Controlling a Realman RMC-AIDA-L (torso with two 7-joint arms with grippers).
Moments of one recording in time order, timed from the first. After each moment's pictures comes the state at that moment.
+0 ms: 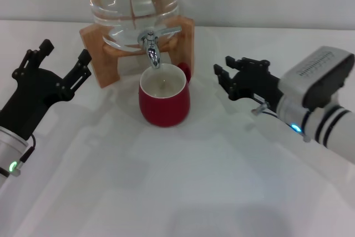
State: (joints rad) left arm -0.22 -2.09 1.58 0.39 -2.90 -1.22 2.68; right arm 0.68 2.01 0.61 0.49 -2.44 -0.65 0.21
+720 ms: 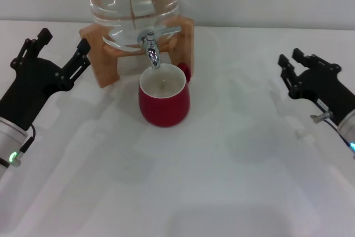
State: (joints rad) left arm -0.25 -2.08 1.57 0.39 -2.91 -1.23 2.68; right arm 0.47 2.01 0.72 0.39 -2.44 -0.99 0.18
